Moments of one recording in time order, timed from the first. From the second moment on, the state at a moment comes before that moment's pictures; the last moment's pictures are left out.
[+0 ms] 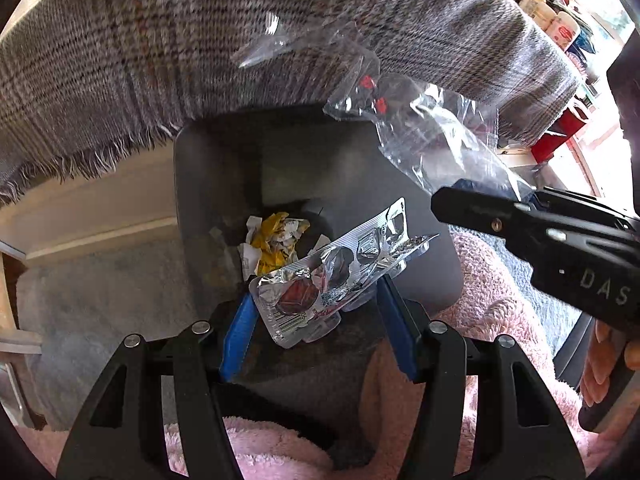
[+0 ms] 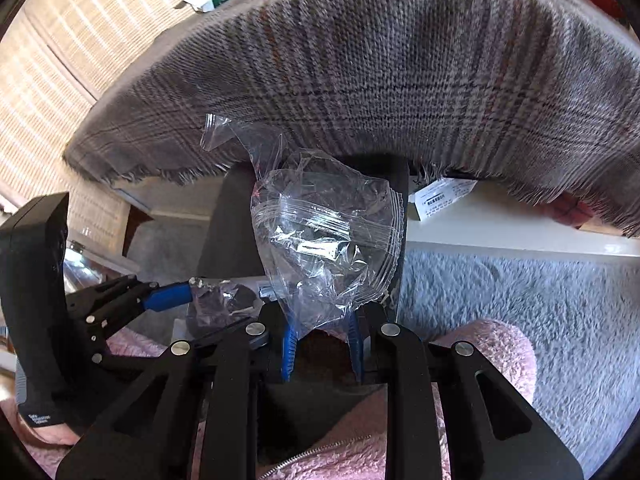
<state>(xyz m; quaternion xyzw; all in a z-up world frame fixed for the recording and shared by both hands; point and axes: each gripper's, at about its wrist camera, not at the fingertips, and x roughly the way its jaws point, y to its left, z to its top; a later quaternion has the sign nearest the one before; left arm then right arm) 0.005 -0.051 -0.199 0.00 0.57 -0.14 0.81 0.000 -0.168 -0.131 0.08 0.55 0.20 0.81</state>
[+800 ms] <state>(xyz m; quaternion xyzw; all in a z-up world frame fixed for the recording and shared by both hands) 0.004 -0.021 -0.172 -0.05 0.56 -0.10 0.82 0.016 -0.180 -0.106 0.08 0.53 0.16 0.83</state>
